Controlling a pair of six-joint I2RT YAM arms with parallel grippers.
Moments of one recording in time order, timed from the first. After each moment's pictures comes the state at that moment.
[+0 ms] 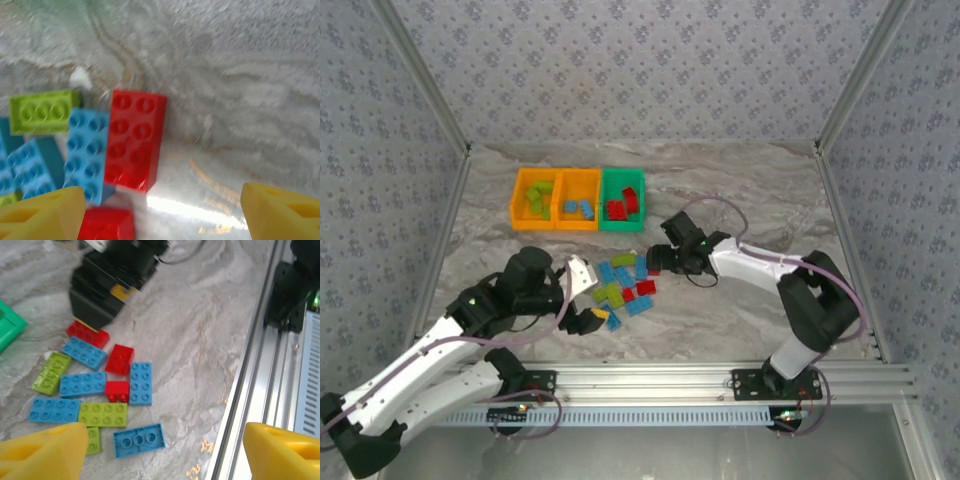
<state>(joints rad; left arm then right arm) -0.79 0.72 0.75 -0.71 0.36 0.21 0.68 1.64 0.97 -0.38 -0.01 0.65</state>
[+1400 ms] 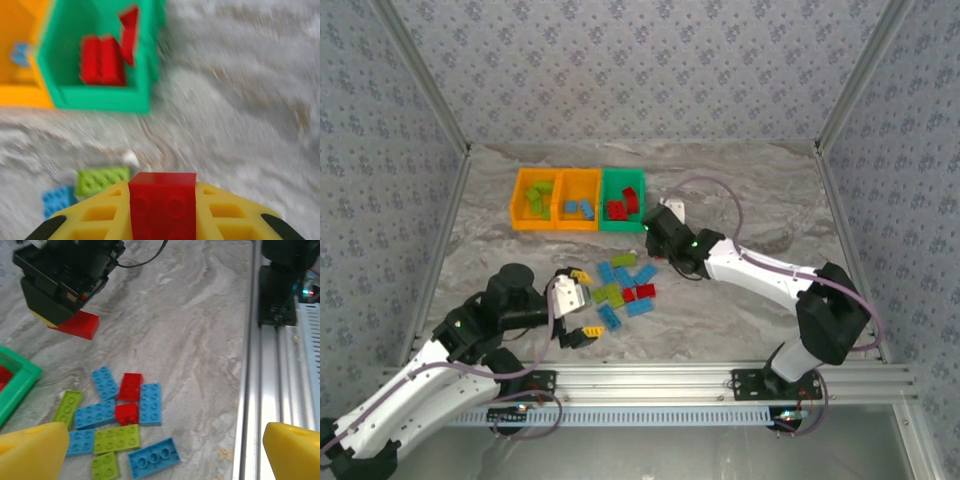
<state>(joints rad) -0.78 0.53 0.62 -0.61 0.39 0.35 0.83 1.57 1.15 -0.39 0.38 0.63</state>
